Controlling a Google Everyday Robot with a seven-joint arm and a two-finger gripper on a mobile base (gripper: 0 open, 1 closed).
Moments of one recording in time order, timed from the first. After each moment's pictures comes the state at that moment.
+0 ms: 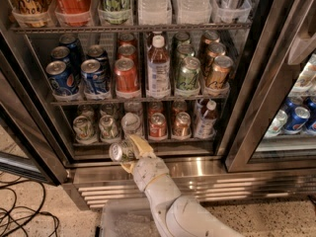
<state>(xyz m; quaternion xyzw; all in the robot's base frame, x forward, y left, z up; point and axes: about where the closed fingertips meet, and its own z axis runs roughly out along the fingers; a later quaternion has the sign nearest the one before) 0.533 0.060 0.706 -0.45 0.49 -0.17 0.73</state>
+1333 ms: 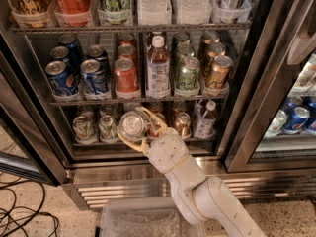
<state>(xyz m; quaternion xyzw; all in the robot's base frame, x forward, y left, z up) 0.513 0.023 0.839 -0.31 0.42 0.05 0.85</state>
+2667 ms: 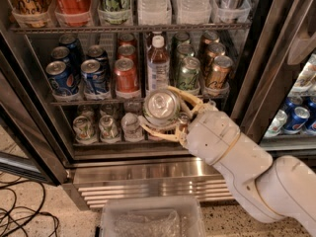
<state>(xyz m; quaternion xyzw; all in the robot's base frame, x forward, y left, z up) 0.455 -0.027 0.948 -0.38 0.45 0.12 0.80</state>
